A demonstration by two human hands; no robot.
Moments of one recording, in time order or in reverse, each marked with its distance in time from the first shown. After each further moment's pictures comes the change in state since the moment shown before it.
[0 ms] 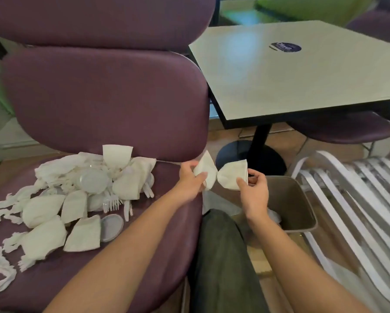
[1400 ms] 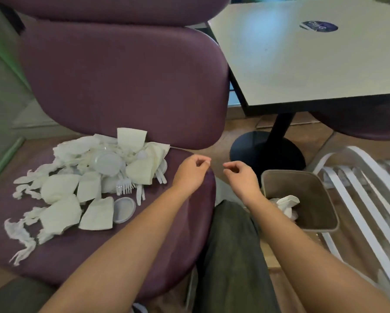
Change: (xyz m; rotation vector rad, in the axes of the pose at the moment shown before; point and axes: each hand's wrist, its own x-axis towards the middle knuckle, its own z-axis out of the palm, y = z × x) left_hand 0.005 -0.013 -0.018 0.347 0.150 0.062; right_hand 0.006 0.000 0.043 -0.357 -0.399 -0.074
